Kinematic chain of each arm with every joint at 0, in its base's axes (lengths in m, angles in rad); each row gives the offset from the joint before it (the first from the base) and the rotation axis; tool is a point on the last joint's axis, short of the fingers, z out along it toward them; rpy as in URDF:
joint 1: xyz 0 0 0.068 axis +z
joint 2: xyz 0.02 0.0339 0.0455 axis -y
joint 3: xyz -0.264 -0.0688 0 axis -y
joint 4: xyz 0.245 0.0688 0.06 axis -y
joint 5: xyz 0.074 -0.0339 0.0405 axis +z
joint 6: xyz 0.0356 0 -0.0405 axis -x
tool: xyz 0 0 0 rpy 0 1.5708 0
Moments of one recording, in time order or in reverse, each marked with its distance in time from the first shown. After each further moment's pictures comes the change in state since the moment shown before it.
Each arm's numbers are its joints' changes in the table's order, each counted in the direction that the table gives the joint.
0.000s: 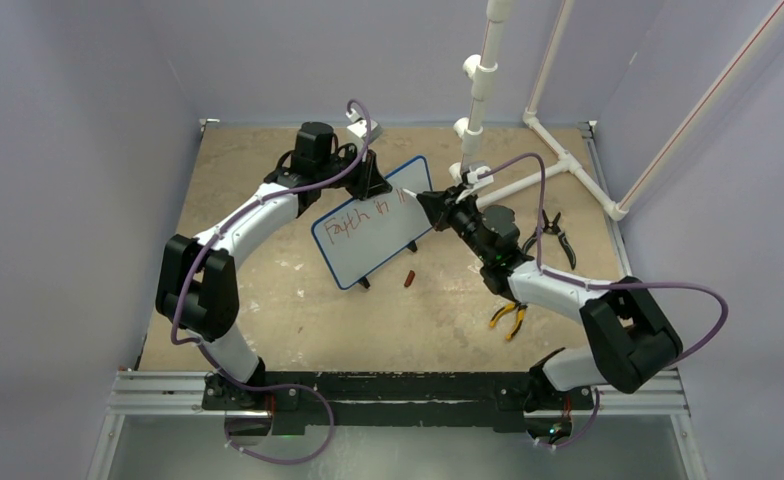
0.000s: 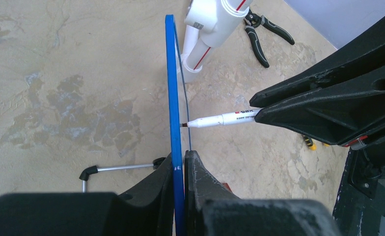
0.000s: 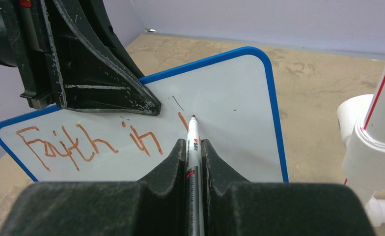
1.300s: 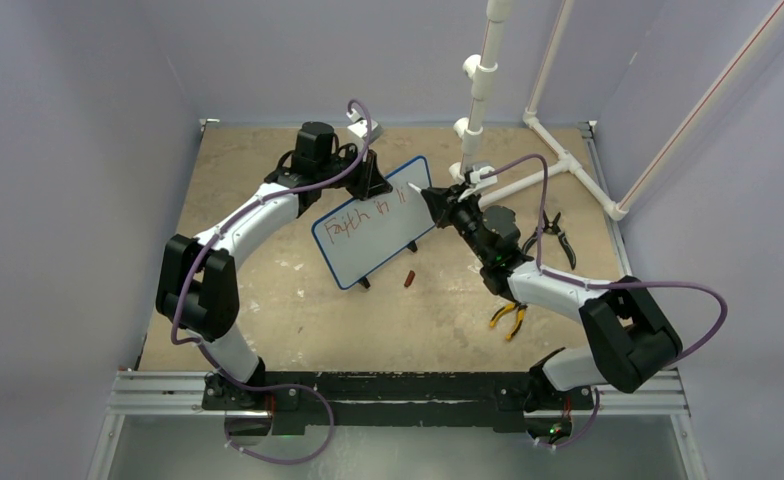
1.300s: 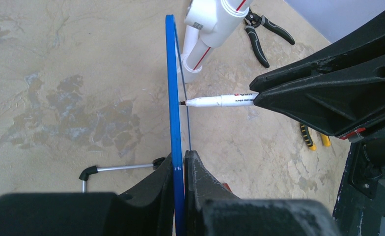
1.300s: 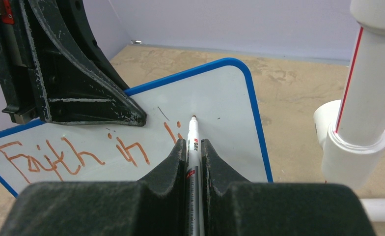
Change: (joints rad) left arm -0.002 -0.001 0.002 0.000 0.008 0.000; right arm 0.002 -0.005 -0.003 0.031 -0.065 0.019
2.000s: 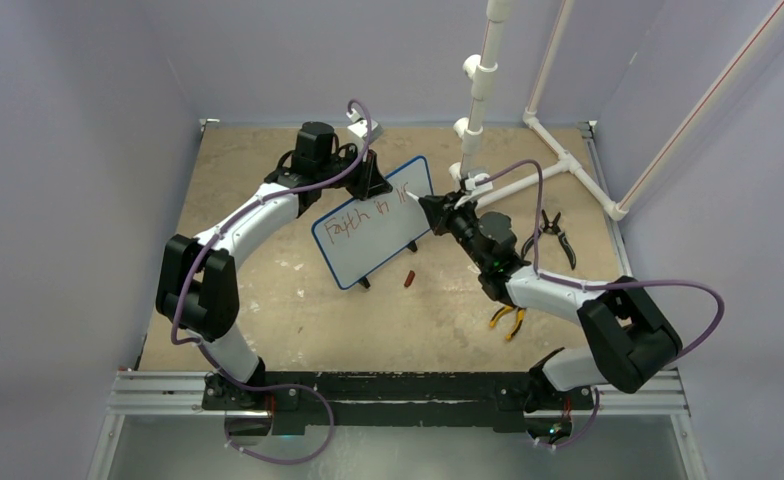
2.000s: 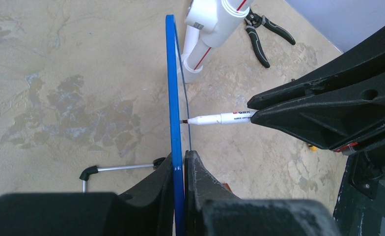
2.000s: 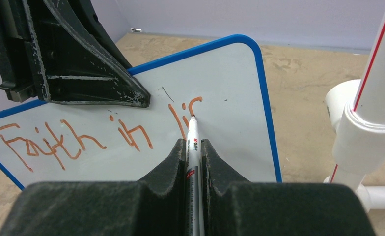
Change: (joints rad) left arm 0.000 0.001 0.000 0.000 0.002 0.000; right arm 0.028 0.000 -0.033 0.003 -0.019 0.009
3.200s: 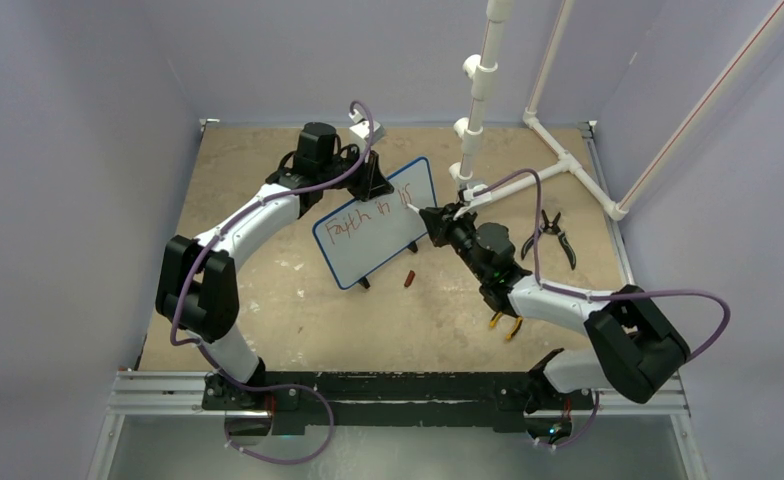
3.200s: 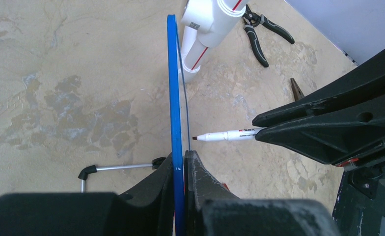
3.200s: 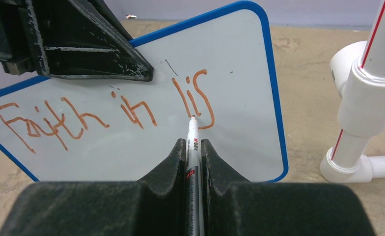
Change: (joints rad) left arm -0.011 0.006 0.000 -0.003 0.011 0.000; right arm 0.054 0.063 -0.063 -0.045 -0.077 -0.013
